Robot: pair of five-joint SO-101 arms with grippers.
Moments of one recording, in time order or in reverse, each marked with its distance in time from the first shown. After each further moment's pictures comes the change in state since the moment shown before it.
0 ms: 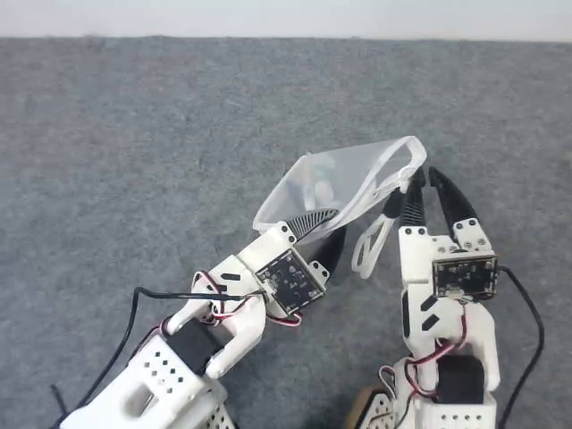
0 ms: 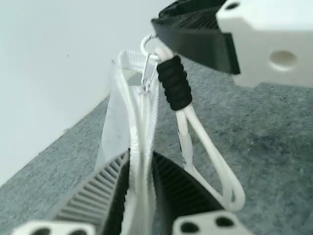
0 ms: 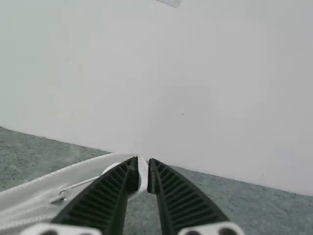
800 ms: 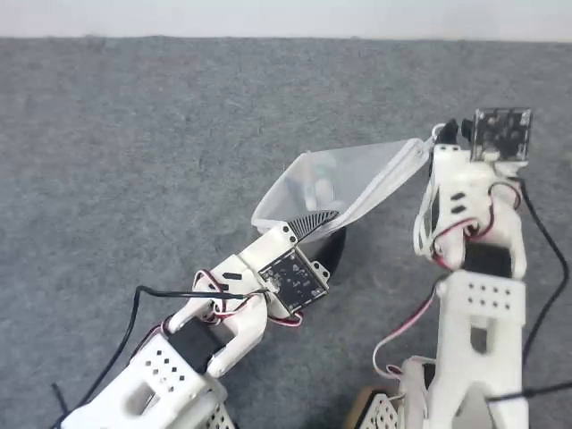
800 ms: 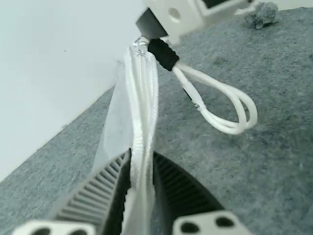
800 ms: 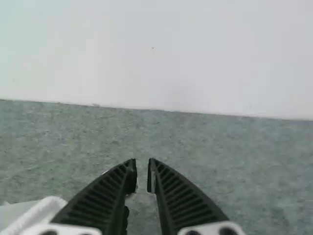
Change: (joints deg) left arm 0.0 0.1 -0.2 1.4 0.0; right arm 11.2 62.3 -29.8 -10.5 -4.5
